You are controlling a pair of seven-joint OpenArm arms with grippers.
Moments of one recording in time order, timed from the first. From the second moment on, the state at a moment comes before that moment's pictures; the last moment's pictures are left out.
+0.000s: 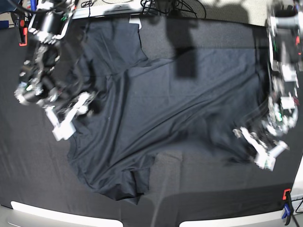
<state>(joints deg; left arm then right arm) -28.0 -20.2 0.2 46.5 -2.9 -20.3 -0.5 2.5 9.8 20.4 89.9 30.3 36.5 -68.3</state>
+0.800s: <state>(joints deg) -48.3 -21.3 0.2 17.7 -3.6 -8.4 -11.7 -6.9 3.7 20.5 106.5 30.0 36.9 -68.0</state>
